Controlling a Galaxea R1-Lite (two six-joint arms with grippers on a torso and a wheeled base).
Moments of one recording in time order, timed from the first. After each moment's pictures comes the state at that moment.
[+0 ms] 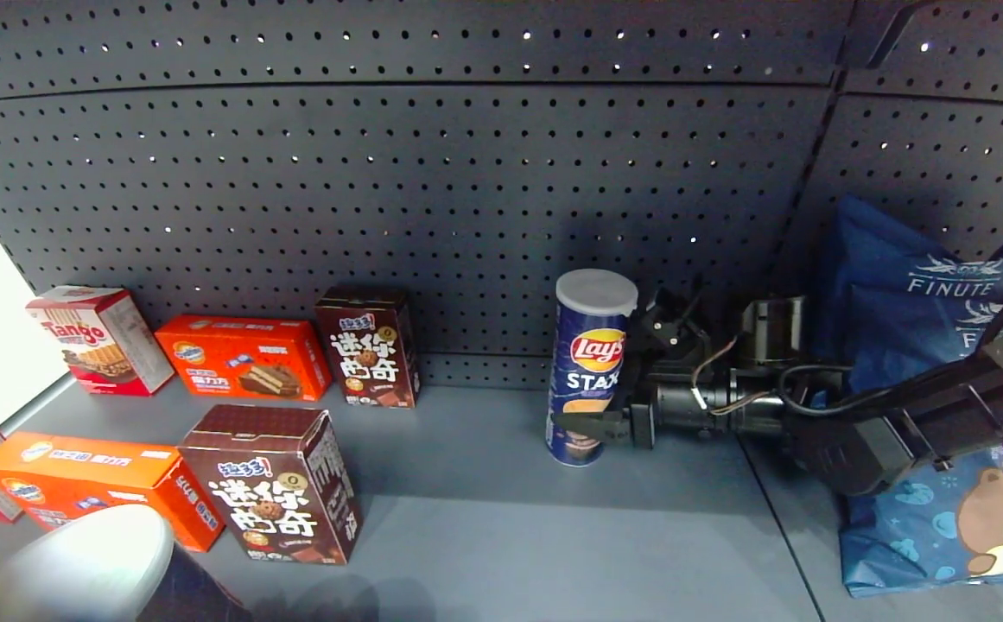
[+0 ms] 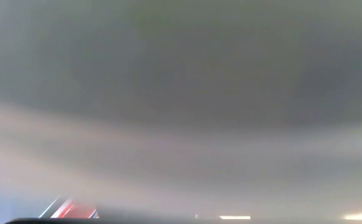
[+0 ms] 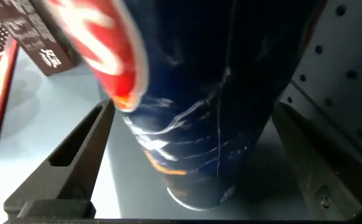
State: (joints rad) left arm -0.53 0.85 -0.42 0.00 -0.48 0.10; right arm 0.46 2.00 -1.01 -0.74 0.70 -0.16
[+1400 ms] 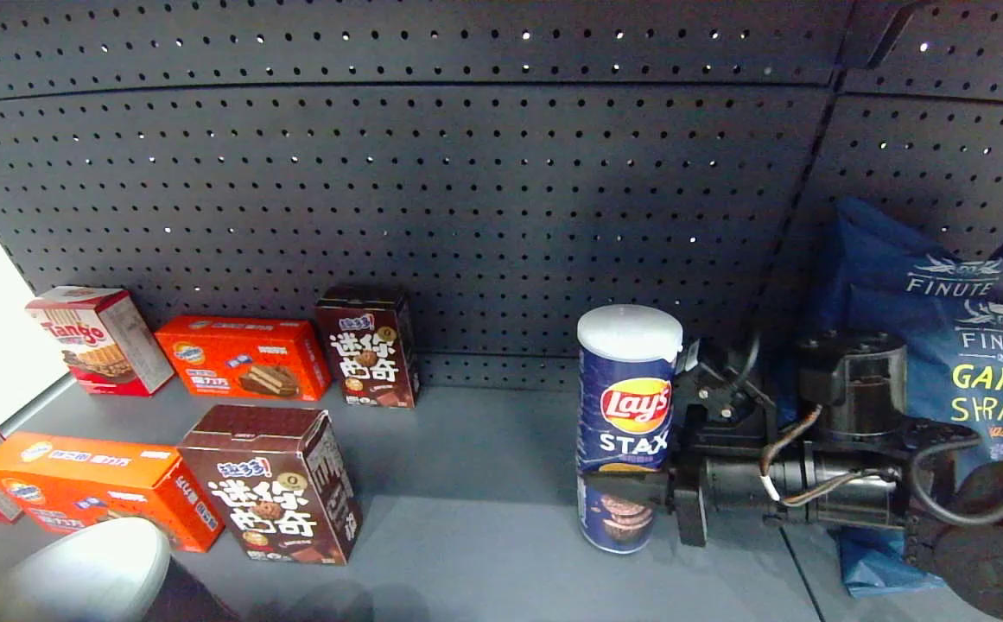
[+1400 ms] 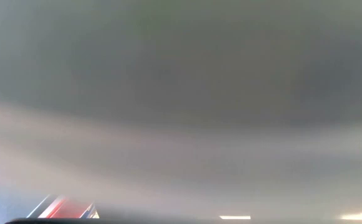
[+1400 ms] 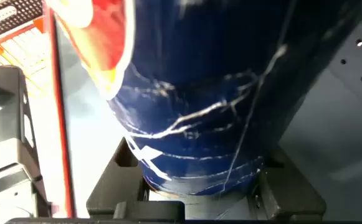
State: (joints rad) left arm -0.54 0.84 -0.39 -0.01 -0.48 0.08; right arm 0.59 1.72 -0.66 -0.74 0.53 -0.16
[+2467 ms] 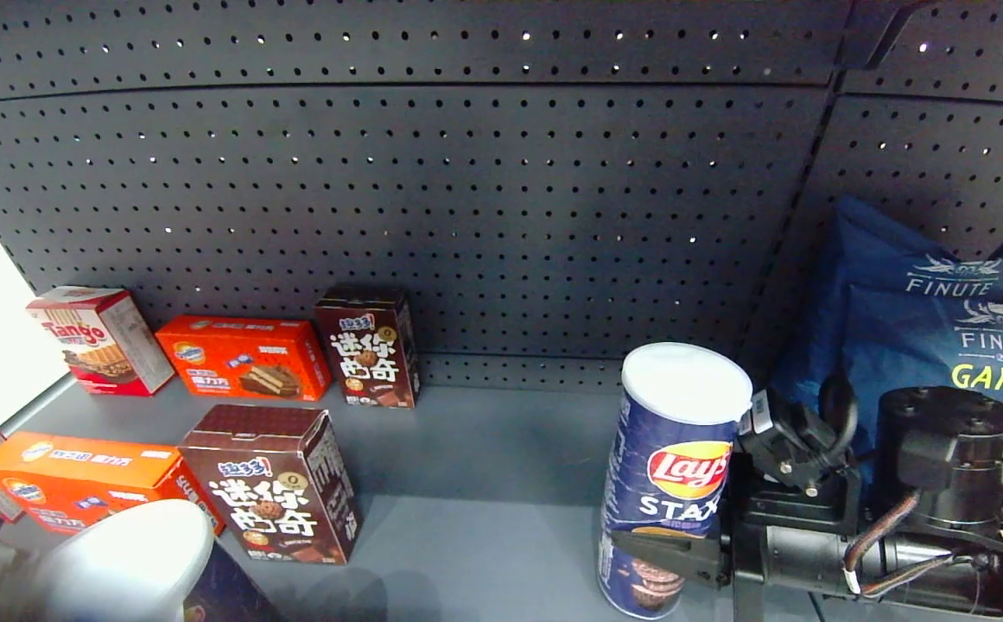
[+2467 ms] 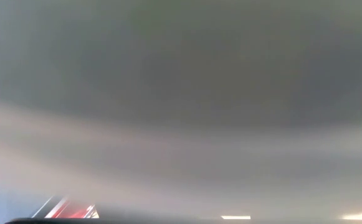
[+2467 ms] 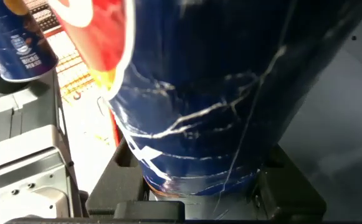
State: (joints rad) left arm -0.54 0.89 -0.42 -0.01 -0.47 0.09; right arm 0.63 1.62 -0.42 -0.95 0.54 -0.11
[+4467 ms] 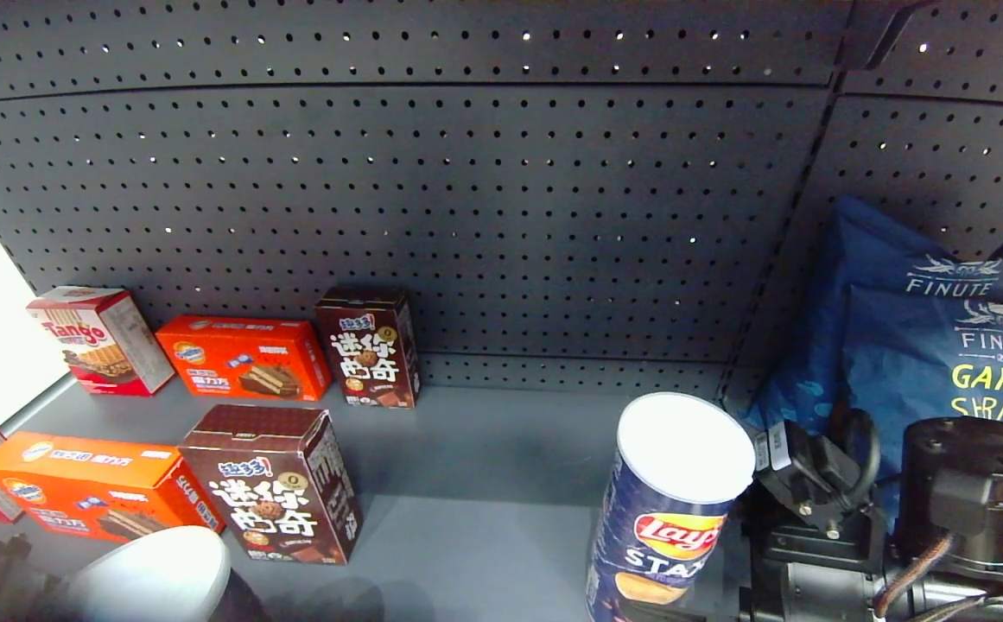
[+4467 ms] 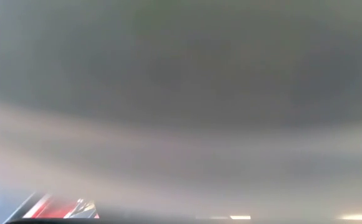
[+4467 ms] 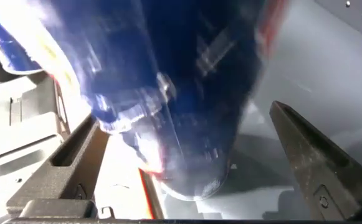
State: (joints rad) left arm -0.54 0.90 -0.38 -0.01 -0.47 0.08; right arm 0.66 1.57 -0.33 -0.95 0.47 -0.12
